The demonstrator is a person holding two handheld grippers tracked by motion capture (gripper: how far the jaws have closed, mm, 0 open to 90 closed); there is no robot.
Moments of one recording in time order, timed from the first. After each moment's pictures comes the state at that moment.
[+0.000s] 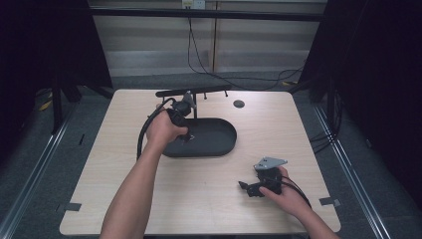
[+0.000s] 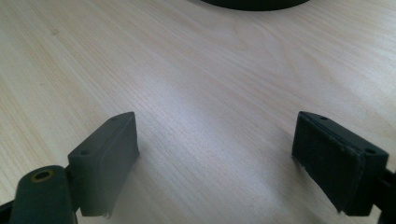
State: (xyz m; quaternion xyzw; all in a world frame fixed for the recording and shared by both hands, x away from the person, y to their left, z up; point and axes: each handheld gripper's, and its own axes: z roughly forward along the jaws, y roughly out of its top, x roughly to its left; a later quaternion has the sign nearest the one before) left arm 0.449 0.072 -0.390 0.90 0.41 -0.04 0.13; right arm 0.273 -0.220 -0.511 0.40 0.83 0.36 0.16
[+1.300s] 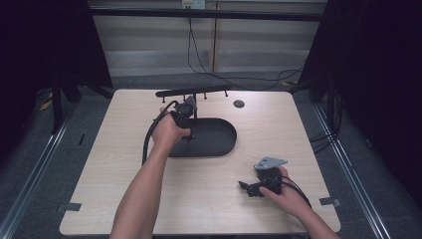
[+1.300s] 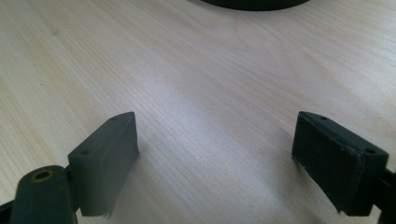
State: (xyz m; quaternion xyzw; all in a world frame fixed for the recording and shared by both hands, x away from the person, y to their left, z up) left arm 0.460 0.064 -0.415 0.90 0.42 -0.01 0.13; right arm 0.273 -0.220 -0.511 0.40 0.83 0.36 0.16
